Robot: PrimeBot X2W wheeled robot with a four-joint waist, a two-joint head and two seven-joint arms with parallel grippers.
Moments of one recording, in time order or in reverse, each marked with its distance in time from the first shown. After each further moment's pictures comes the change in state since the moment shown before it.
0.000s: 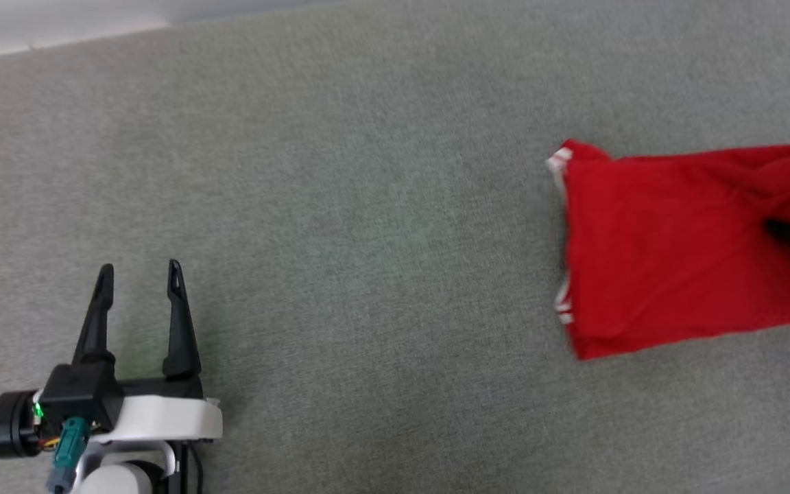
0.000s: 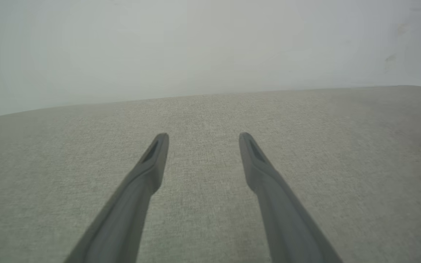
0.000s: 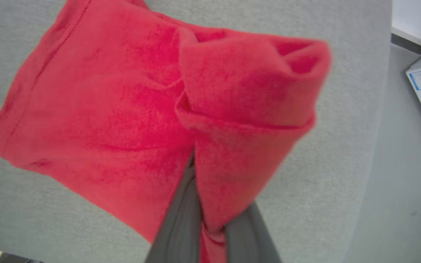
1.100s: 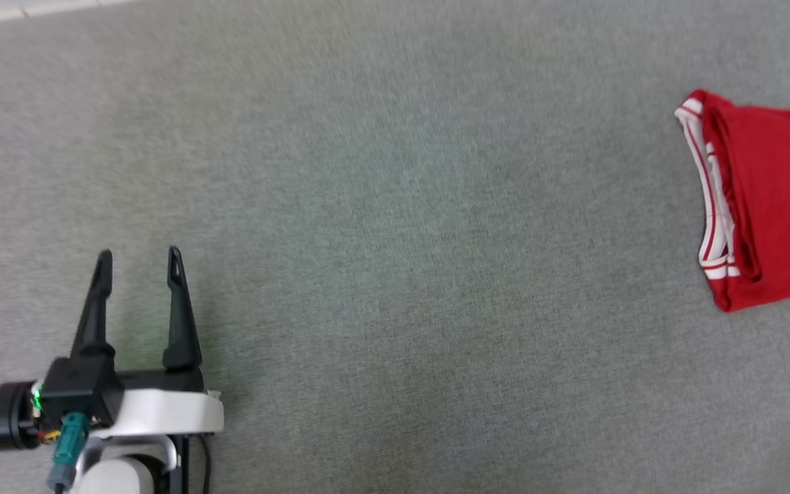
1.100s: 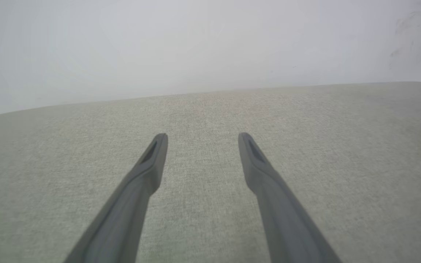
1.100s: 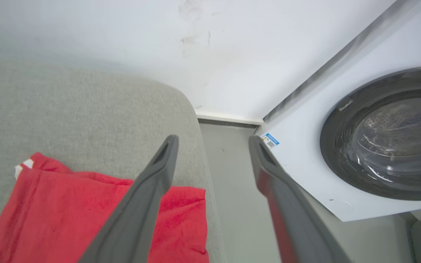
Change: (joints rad) left arm -0.026 0.008 -0.010 -0.018 0.008 0.003 0.000; right arm -0.175 0.146 -0.411 0.436 -0.535 0.000 -0.521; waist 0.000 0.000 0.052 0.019
